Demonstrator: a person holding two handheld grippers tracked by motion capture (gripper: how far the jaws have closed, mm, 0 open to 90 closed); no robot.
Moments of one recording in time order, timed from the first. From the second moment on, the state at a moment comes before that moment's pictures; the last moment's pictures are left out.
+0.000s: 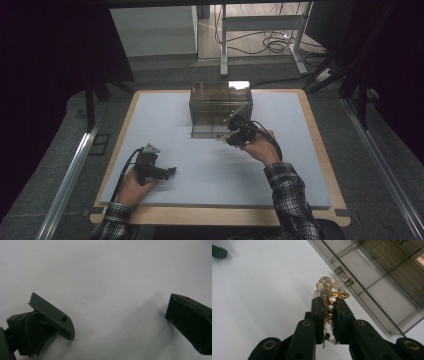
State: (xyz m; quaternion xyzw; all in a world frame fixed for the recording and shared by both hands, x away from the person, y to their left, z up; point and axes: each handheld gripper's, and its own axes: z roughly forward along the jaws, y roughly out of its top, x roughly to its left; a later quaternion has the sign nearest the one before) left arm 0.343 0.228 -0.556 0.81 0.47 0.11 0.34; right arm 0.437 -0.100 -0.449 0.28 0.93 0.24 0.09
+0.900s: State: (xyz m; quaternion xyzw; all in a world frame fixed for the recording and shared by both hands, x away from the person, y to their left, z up) left arm 0.343 0.227 -0.556 0.81 0.47 0.11 0.34; right arm 0.454 -0.079 -0.451 0.27 0.89 0.34 0.14
